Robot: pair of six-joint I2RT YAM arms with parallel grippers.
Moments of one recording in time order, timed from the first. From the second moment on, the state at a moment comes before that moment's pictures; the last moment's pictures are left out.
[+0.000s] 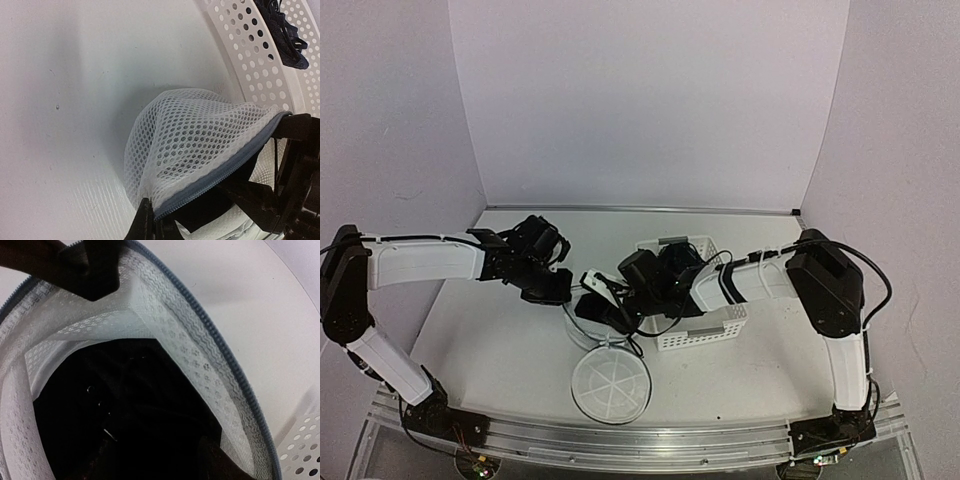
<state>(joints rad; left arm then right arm) -0.72 1.53 1.01 -0.49 0.02 -0.53 1.00 2.12 1.36 0.02 -0.04 -0.27</state>
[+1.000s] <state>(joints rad) -0.72 1.56 0.95 -0.43 0.08 -0.53 0.98 2.23 1.44 0.04 -0.08 -0.12</state>
